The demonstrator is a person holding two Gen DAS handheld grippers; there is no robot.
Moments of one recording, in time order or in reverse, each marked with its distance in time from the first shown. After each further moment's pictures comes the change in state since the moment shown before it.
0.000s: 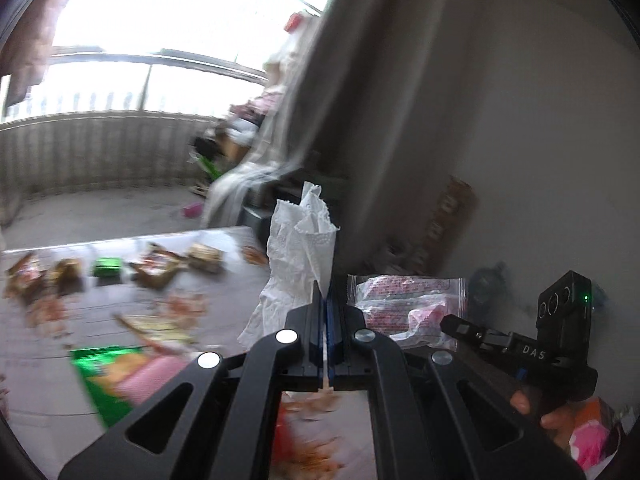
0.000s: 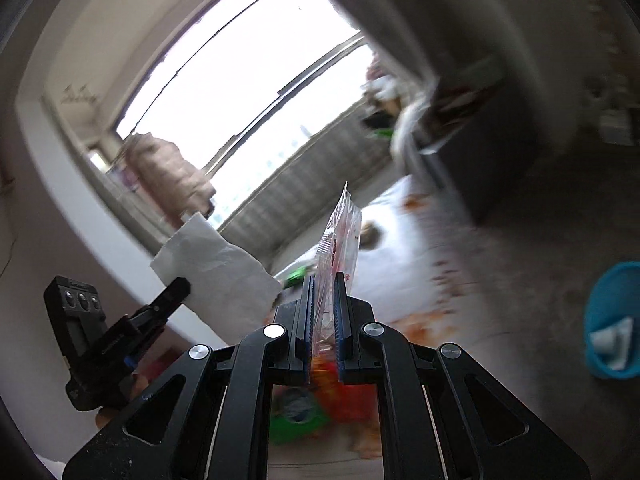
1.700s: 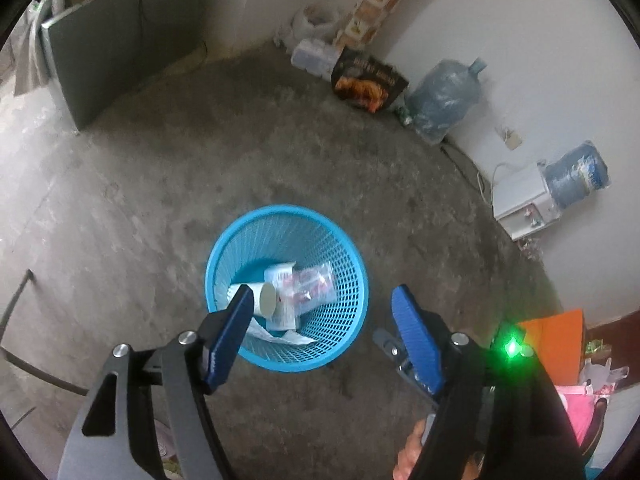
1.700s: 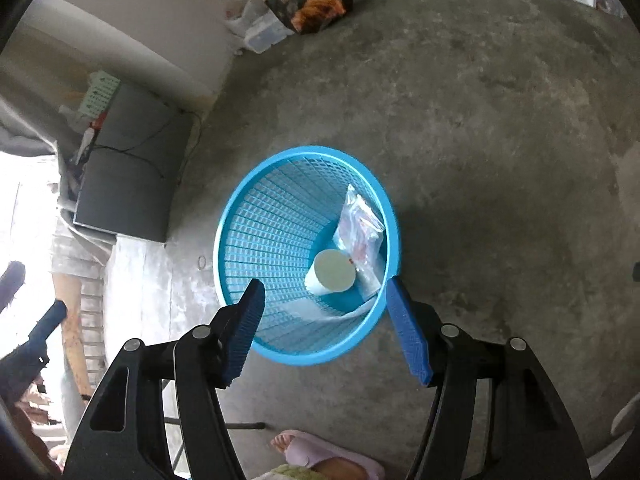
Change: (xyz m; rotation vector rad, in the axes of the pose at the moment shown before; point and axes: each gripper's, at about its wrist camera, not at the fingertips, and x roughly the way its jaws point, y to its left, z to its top) left arm 0.425 -0.252 -0.181 0.071 0.780 -0.196; right arm -0.080 -0.374 -0.096 0.673 0.023 -0.767
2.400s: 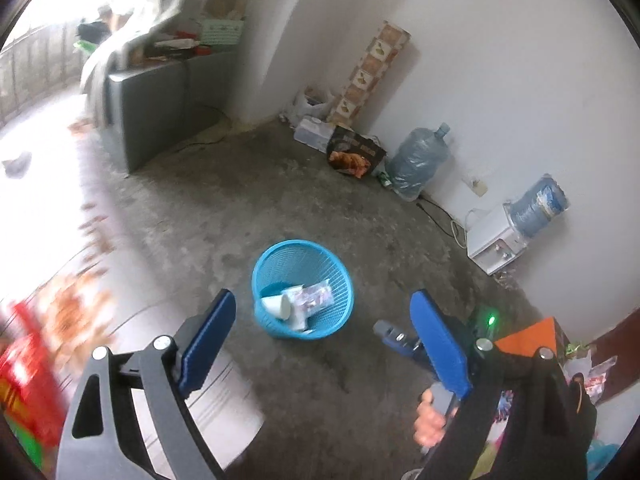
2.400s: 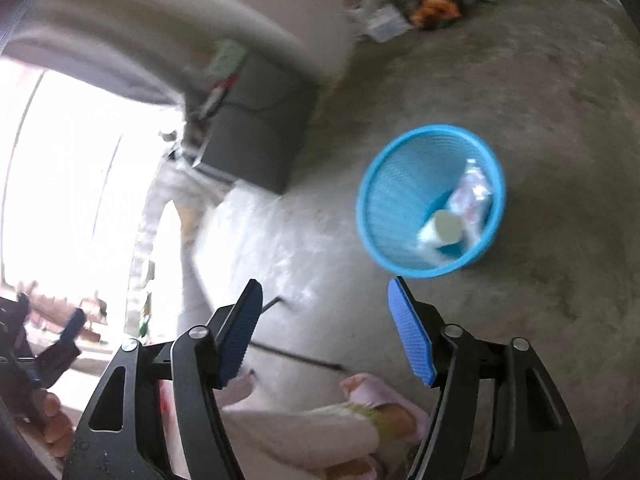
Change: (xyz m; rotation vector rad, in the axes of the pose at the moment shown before) left arm -0.244 0.030 -0.111 0.006 -0.252 -0.019; right arm -0.097 0.051 -0.057 -0.181 0.076 0.374
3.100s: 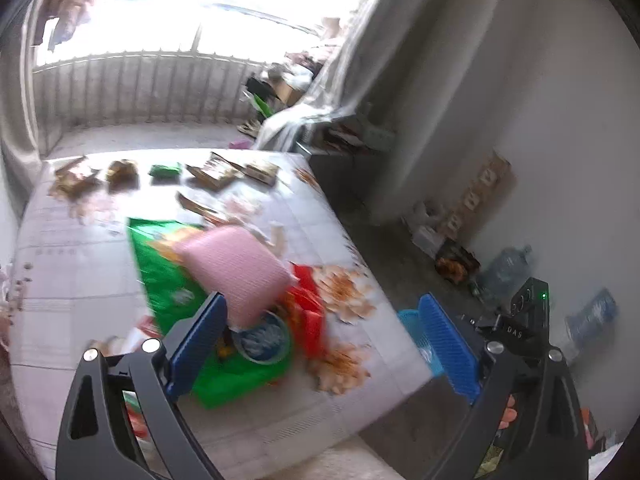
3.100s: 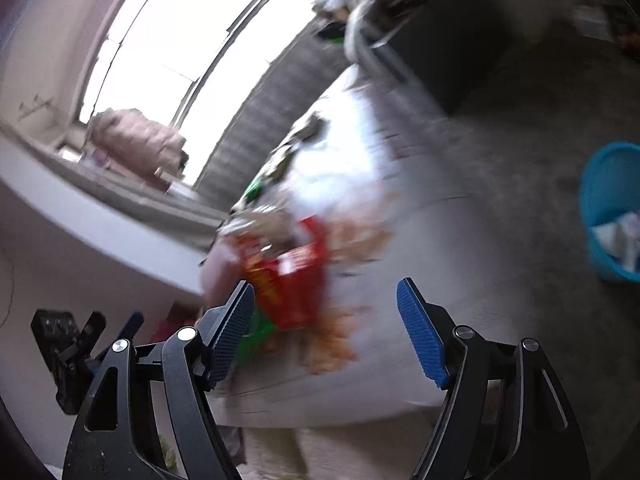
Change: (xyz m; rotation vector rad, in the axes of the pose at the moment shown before) left arm -0.259 0.159 -0.133 -0.270 -0.395 0.326; right arm 0.074 0.228 -0.093 -0.426 0.335 0.312
